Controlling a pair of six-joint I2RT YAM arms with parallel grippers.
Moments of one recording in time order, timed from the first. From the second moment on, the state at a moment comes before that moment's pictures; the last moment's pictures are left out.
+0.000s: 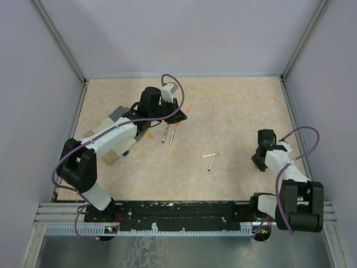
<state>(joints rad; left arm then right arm) -0.59 1.65 1.23 -0.02 0.36 -0.35 -0.10 1.14 0.52 -0.61 0.33 0.93</state>
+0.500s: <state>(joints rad) -0.59 1.48 1.05 0.02 0.23 -0.33 0.25 1.48 0.78 -0.54 0.32 0.94</state>
